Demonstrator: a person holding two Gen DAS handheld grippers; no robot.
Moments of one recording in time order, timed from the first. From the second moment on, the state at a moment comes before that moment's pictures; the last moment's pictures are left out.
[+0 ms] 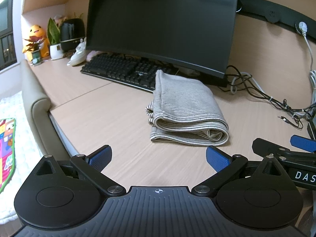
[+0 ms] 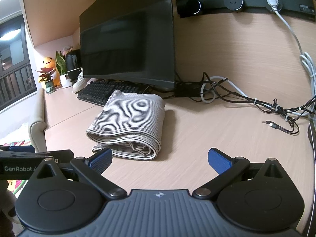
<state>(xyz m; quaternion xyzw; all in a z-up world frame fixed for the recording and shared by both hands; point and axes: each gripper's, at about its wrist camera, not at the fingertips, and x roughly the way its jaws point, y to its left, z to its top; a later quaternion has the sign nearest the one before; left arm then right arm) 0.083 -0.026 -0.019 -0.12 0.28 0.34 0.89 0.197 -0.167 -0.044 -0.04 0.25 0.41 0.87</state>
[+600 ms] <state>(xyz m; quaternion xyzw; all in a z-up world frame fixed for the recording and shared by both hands) 0.082 -0.027 -0.019 -0.12 0.28 0.35 0.89 0.198 -0.166 -0.044 -0.04 0.25 0.42 0.87</state>
